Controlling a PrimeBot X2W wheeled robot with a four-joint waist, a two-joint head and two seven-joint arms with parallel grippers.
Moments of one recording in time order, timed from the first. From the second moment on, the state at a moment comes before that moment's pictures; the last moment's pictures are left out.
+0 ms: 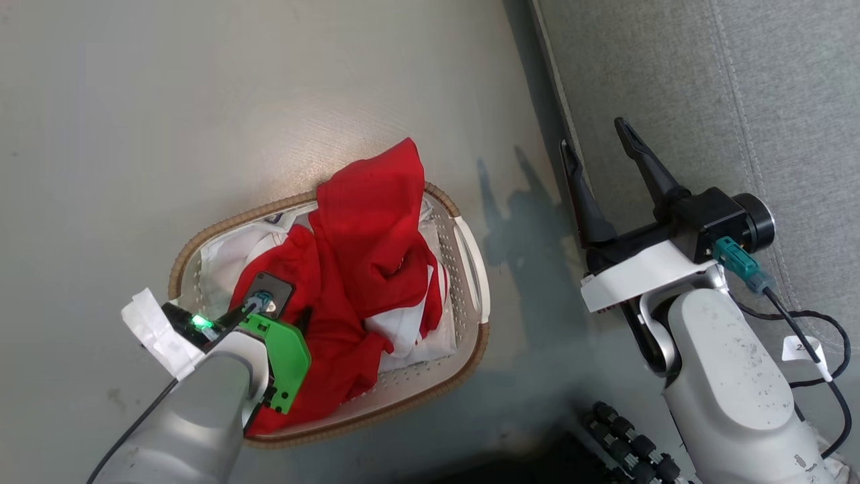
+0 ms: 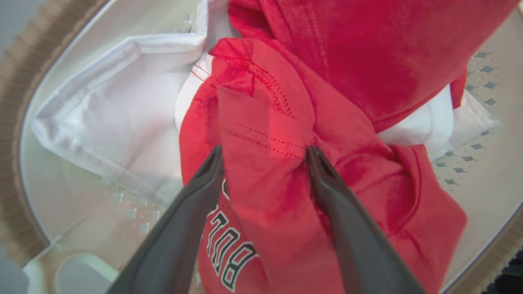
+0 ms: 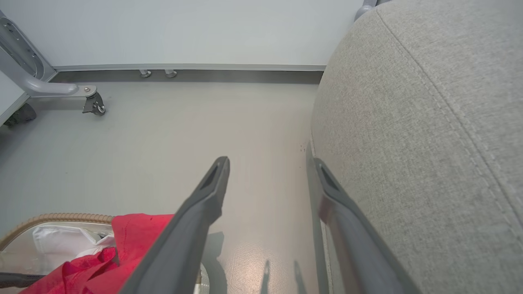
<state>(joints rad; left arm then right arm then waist) -0.76 0.15 -0.99 1.26 -0.56 -0.11 -0.18 -0.48 -0.05 0.20 0.23 0.13 0.13 -0.26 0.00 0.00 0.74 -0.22</state>
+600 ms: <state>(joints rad) -0.78 0.14 -1.04 1.23 -0.62 -0.13 -0.15 -0.49 -0.05 0.22 0.24 0.16 0.13 -0.26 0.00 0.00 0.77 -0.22</state>
